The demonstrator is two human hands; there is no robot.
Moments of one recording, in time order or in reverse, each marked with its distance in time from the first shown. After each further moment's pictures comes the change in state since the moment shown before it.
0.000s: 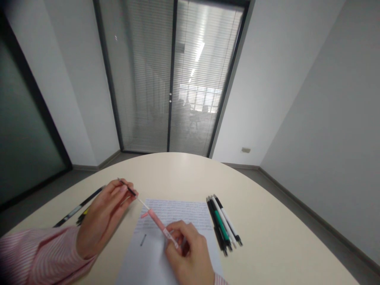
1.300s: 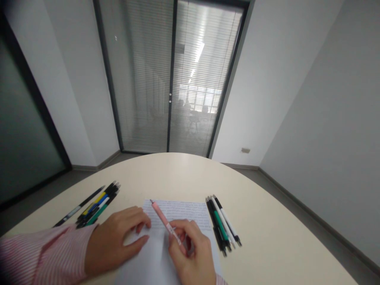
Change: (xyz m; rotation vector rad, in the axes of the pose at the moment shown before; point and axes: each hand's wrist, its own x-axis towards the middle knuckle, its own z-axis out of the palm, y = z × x) left_hand -0.017 -0.012 -0.013 1.284 -0.689 0.394; right_hand -0.003 0.000 -0.002 0.091 0.101 -0.063
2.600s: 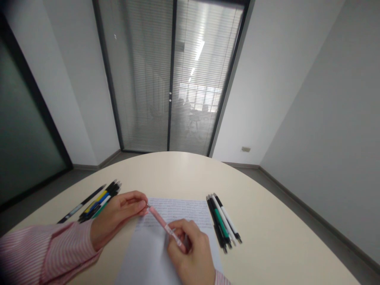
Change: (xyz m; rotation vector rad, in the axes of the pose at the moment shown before) left_hand 0.019 -0.014 -0.006 -1.217 0.163 -0.506; right_hand 0.002 -0.003 0.000 -0.100 -0.094 0.048
